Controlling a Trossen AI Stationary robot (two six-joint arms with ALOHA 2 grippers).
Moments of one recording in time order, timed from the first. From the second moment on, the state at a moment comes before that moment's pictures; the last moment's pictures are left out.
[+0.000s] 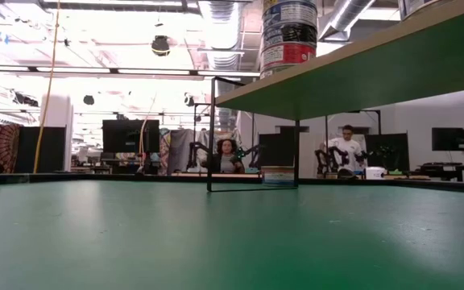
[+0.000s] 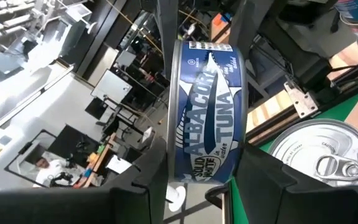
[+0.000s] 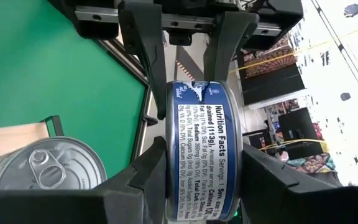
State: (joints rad) left arm -0.05 1.44 1.49 -0.04 -0.40 0.84; right arm 0.25 1.43 1.79 -0.77 0.73 -0.82
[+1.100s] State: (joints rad) left arm -0.08 1.44 1.48 -0.14 -0.38 0.81; right arm 0.20 1.33 1.79 -0.28 0.55 -0.59
